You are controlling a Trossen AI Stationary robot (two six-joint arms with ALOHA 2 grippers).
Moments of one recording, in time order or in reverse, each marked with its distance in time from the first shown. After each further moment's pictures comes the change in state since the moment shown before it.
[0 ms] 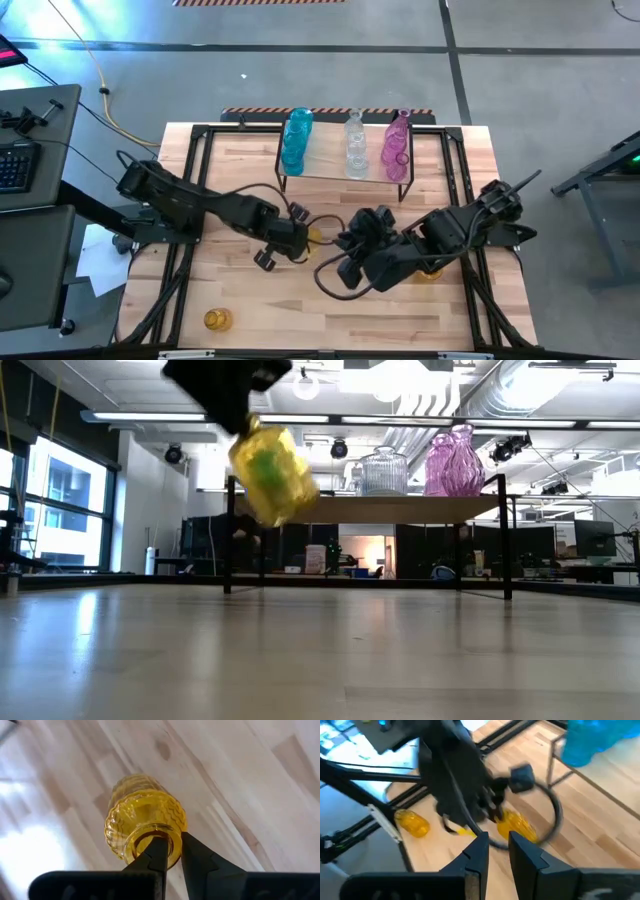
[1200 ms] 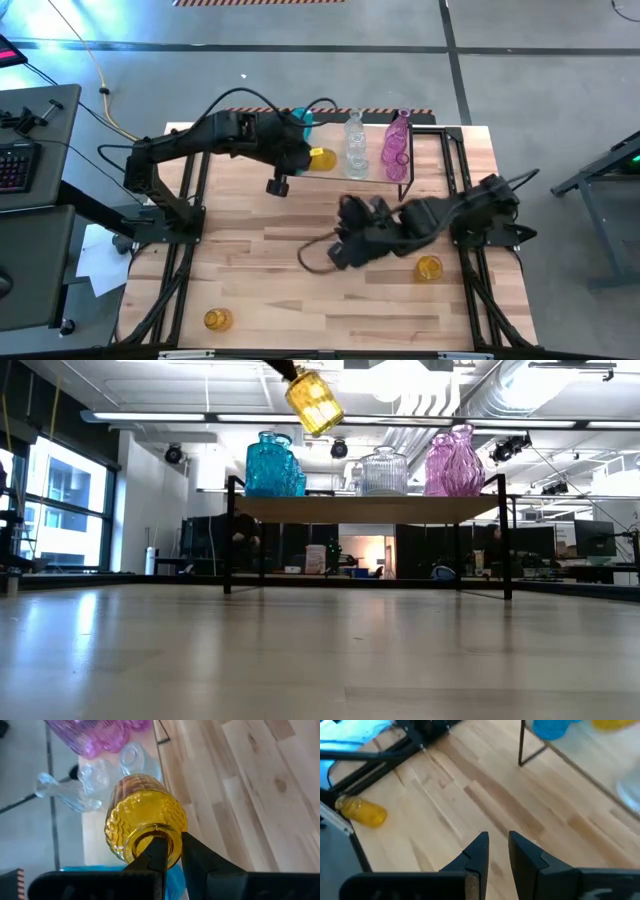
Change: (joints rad) left arm 0.426 -0.003 0.521 -0.240 0.048 0.153; right arm -0.125 -0.023 -0.162 -0.020 -0.105 0.012
